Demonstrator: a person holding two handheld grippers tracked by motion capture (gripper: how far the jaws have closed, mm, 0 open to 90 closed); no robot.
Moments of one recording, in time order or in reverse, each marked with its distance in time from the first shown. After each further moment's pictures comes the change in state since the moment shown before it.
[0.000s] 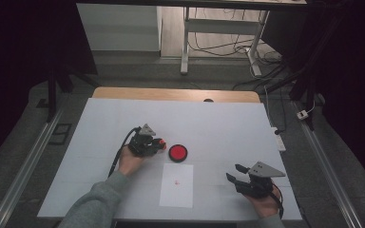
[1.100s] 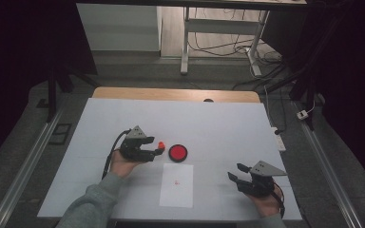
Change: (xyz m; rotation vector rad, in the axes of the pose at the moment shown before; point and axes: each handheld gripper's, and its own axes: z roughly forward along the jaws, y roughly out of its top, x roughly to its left) left arm -0.014 -0.011 -0.045 -0.116 -0.072 -0.005; right arm -0.006 -0.002 -0.001 0.000 -0.009 0.012
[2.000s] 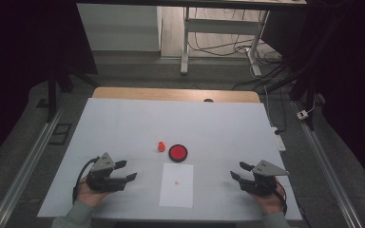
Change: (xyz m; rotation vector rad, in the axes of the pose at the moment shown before) left arm -0.019 -0.081 -0.077 0.021 0.094 -0.022; right arm -0.012 -0.005 0.000 -0.010 -0.004 -0.052
